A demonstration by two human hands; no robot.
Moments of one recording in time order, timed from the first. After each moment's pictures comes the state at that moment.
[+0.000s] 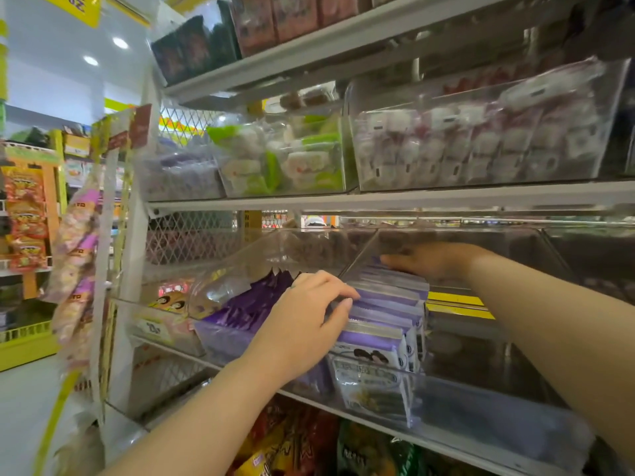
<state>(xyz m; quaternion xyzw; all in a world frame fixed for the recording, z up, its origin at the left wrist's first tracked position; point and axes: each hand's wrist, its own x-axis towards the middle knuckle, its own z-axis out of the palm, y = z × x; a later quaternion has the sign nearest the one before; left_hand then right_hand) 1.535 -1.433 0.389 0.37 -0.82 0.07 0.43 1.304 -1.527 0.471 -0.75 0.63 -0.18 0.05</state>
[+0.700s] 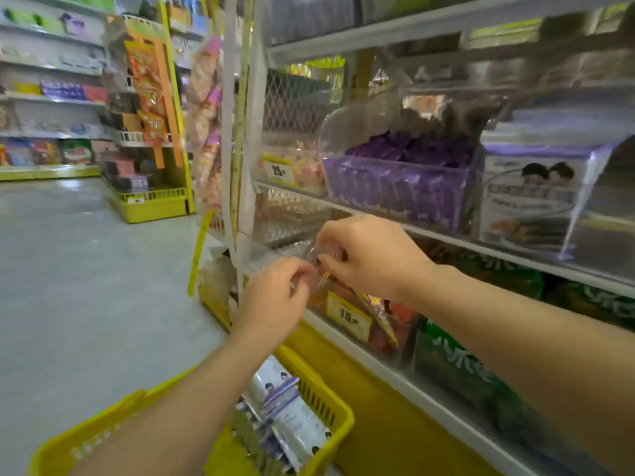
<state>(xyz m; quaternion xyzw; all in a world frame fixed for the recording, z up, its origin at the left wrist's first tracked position) 1.685 -1.359 0.184 0.59 -0.63 0.01 0.50 1.528 -1.393 0.283 -0.92 0.29 -0.23 -0.12</state>
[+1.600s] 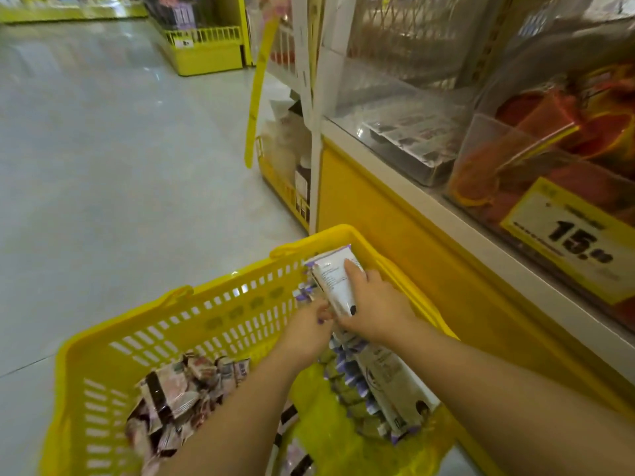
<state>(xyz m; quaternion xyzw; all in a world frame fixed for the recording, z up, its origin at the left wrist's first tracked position) 1.783 -1.403 -0.105 0.75 -0.40 -0.40 0.34 1.682 -1.494 -0.076 -0.89 0.43 0.07 0.14</state>
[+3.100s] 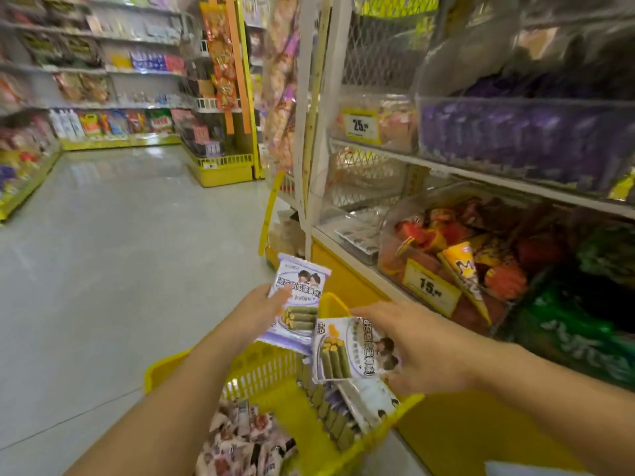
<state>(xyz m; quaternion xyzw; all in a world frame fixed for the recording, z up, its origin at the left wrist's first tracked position) 1.798 -1.301 0.100 0.72 -0.41 -0.32 0.46 1.549 -1.376 0.152 -0.97 0.22 0.03 0.08</state>
